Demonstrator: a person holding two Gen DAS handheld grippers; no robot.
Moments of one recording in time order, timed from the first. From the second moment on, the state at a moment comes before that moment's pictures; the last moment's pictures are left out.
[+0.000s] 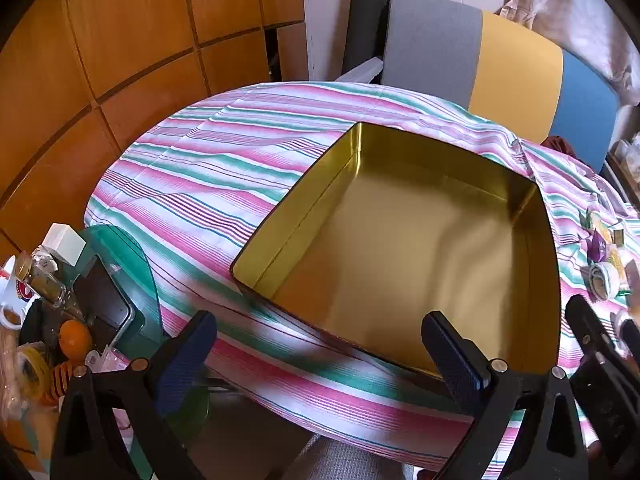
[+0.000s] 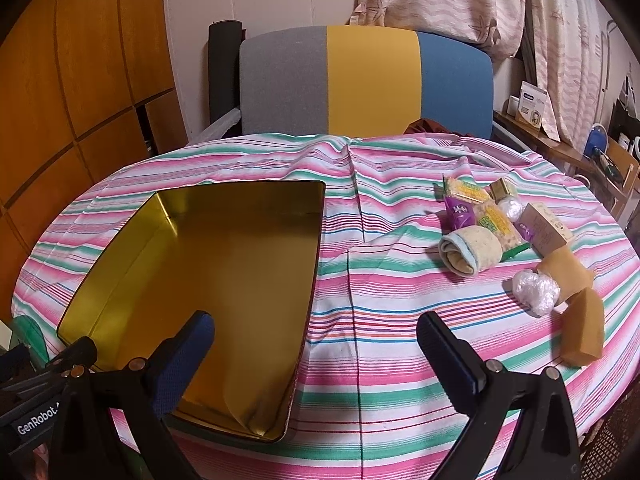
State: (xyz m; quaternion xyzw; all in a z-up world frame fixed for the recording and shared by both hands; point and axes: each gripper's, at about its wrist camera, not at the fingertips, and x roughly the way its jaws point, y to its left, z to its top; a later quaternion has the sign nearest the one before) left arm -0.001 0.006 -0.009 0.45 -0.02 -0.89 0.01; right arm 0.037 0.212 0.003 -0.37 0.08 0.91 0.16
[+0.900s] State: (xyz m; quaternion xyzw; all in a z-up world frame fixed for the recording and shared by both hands) left arm 0.026 0.058 -0.024 0.45 -0.05 -0.89 -0.09; right arm 0.083 0.287 -0.026 -0.37 0.15 0.90 0.19
